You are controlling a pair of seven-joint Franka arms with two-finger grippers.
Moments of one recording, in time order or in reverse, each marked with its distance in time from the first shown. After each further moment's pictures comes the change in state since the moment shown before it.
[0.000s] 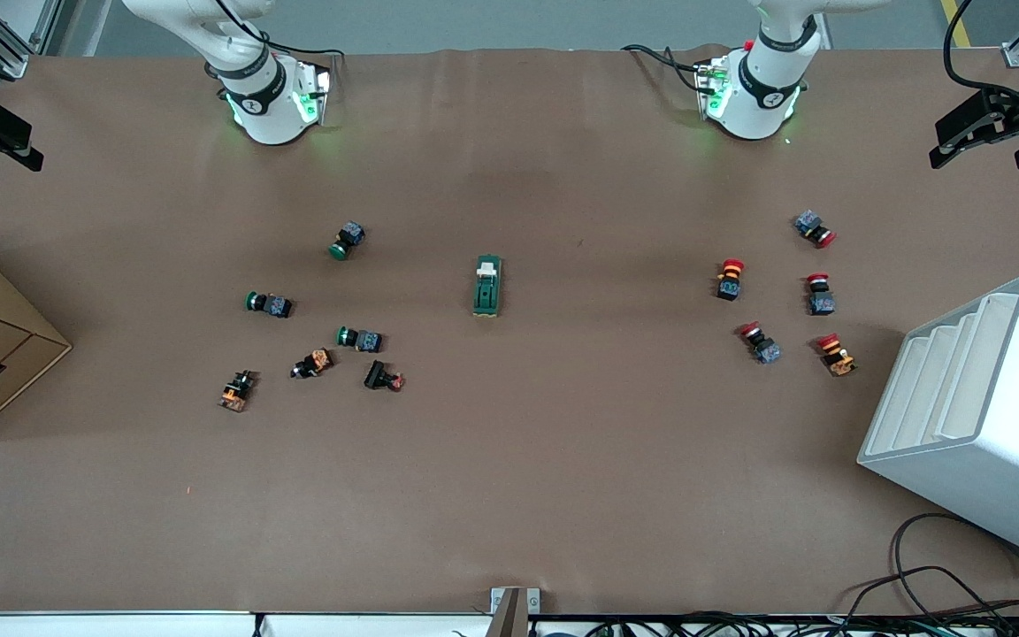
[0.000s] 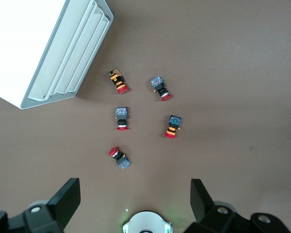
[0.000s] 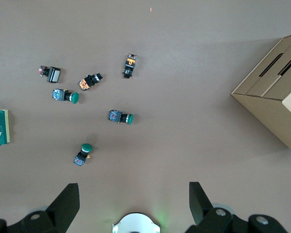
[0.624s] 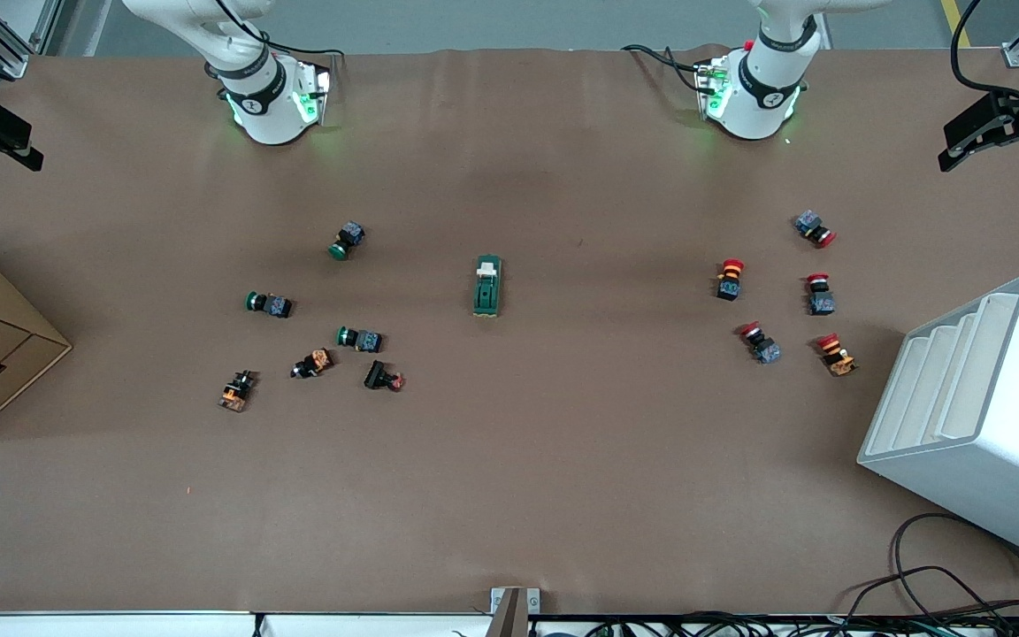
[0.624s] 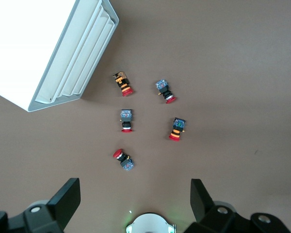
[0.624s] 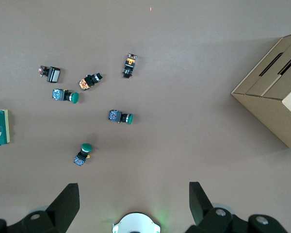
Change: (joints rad) left arm 0.001 0.029 -0.006 0.022 0.018 -0.001 0.001; right arm 0.000 0.000 -0.001 0.000 0.000 -0.001 0.010
